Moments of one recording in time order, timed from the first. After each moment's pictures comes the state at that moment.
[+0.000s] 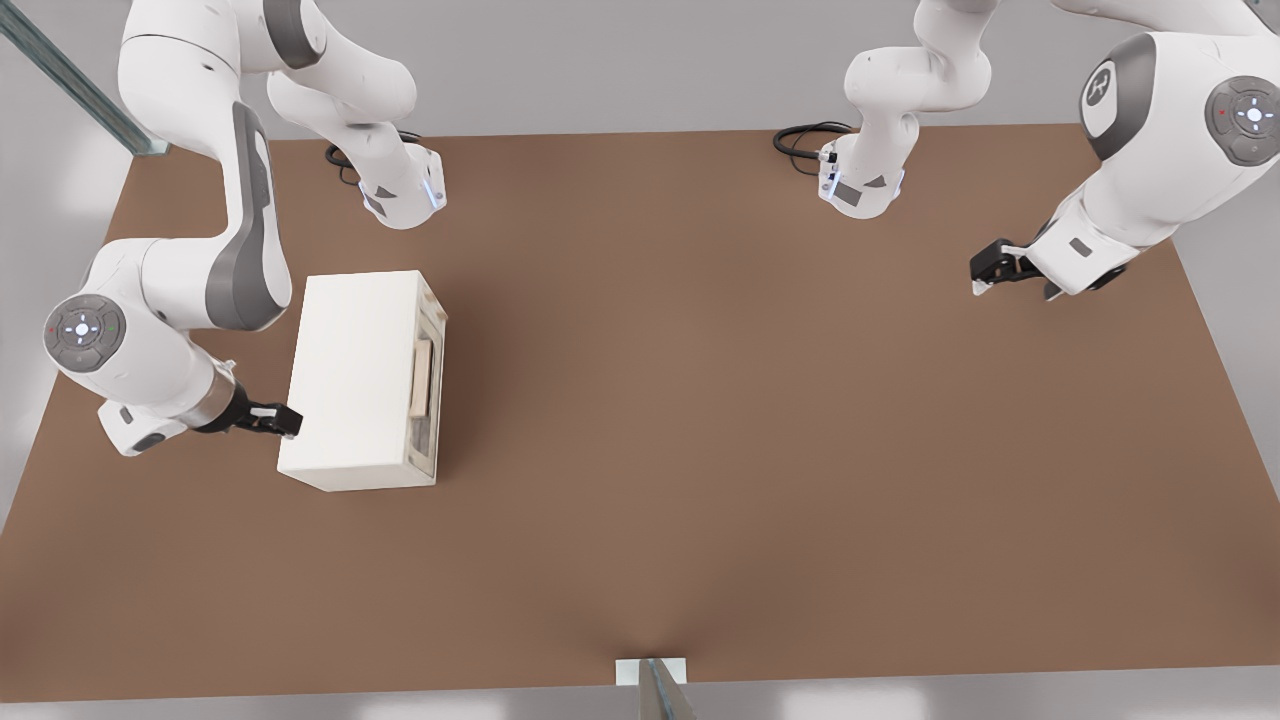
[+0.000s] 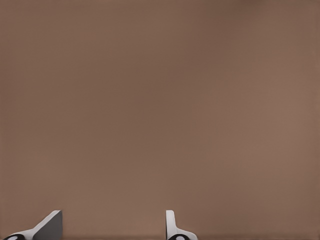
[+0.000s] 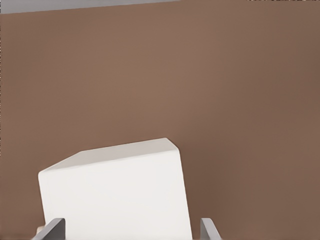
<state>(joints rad) 0.03 0.30 0.00 -1.45 -0.07 1.73 0.15</state>
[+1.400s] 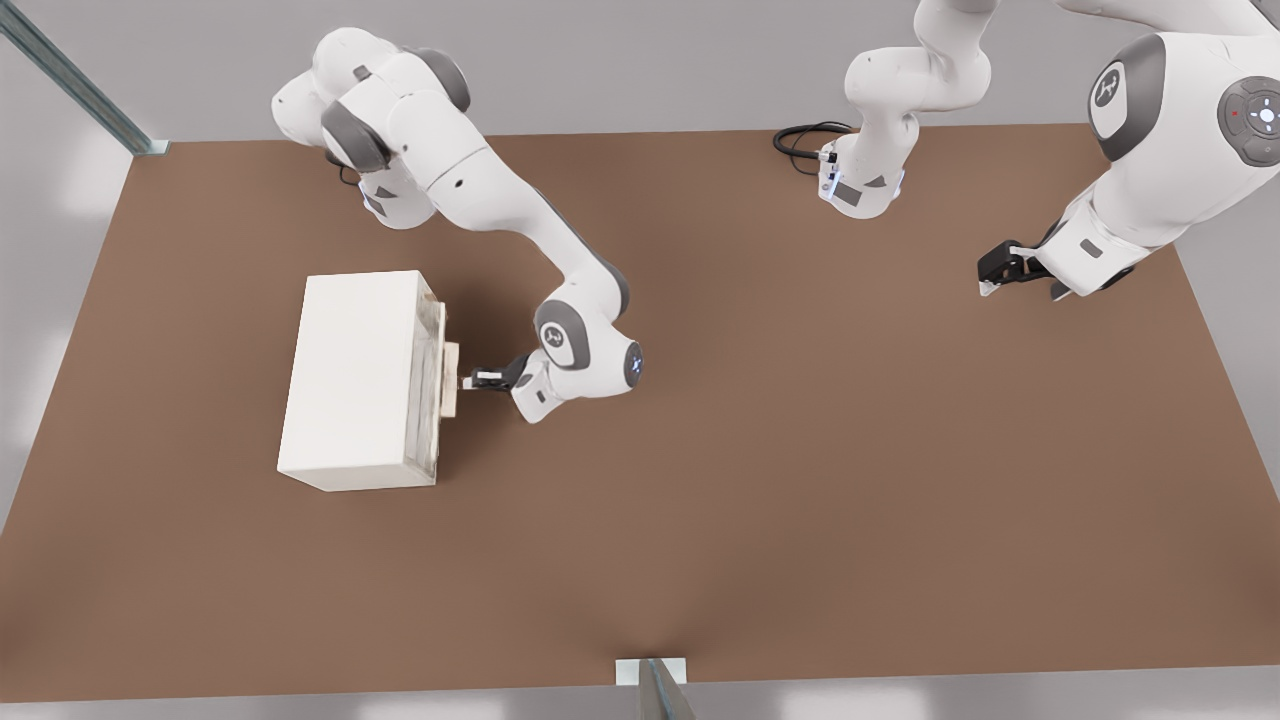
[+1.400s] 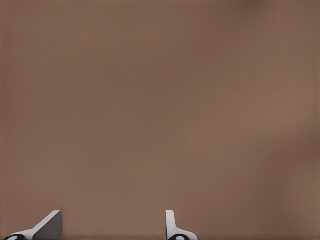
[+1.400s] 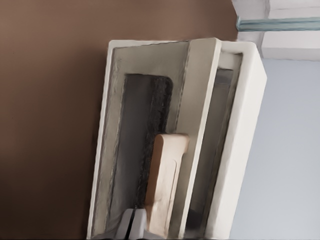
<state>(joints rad) 0.75 0.84 0.01 -1.24 -0.61 1.27 0.72</state>
